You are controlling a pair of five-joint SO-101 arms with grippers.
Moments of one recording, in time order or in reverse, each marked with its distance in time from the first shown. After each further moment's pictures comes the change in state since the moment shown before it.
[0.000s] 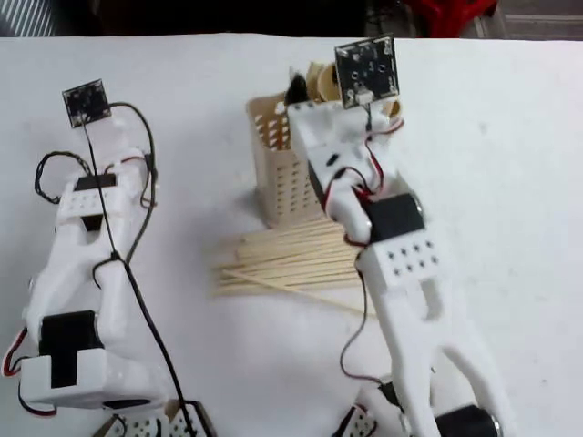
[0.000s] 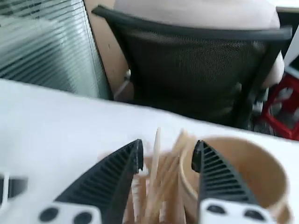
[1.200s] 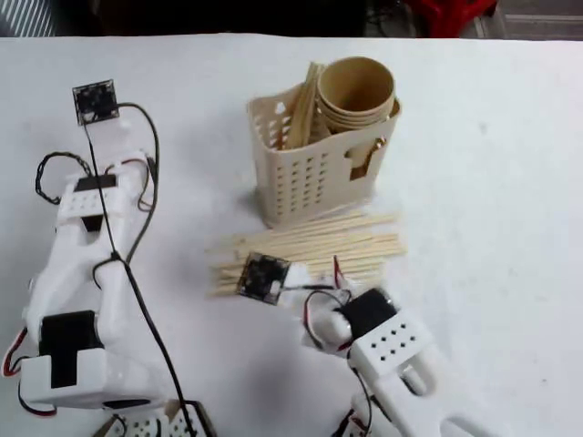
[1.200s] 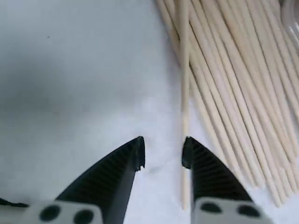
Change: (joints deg) left arm 0.0 0.0 0.3 -0.2 -5.8; right arm -14.3 -22.4 42.6 37.8 41.7
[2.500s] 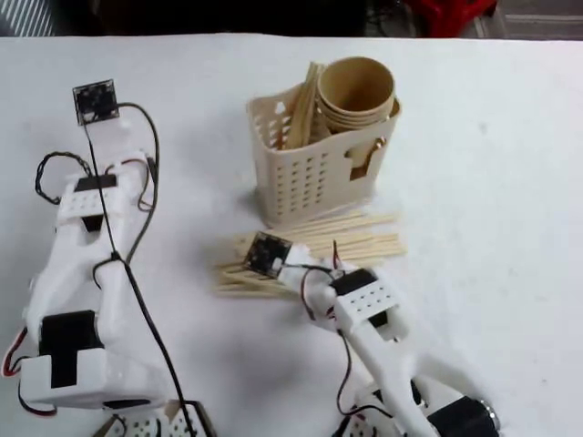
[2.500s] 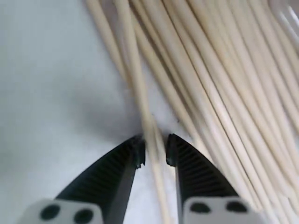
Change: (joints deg) left arm 0.0 0.0 0.0 0.0 0.0; right arm 6.5 25.1 1.3 -25.8 2.4
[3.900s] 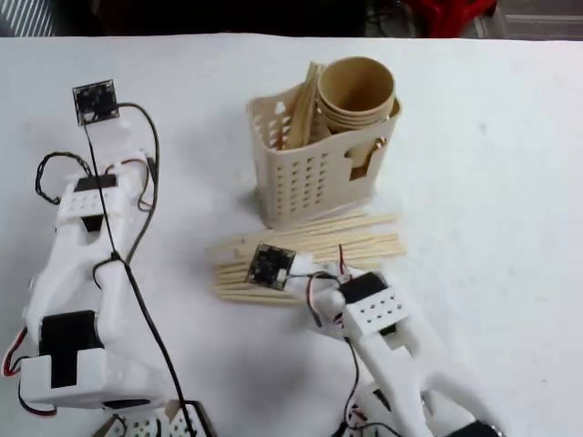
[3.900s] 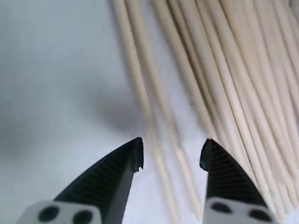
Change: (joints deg) left arm 0.0 0.0 0.0 0.0 0.0; right arm 1.1 -7.8 0.7 8.8 4.3
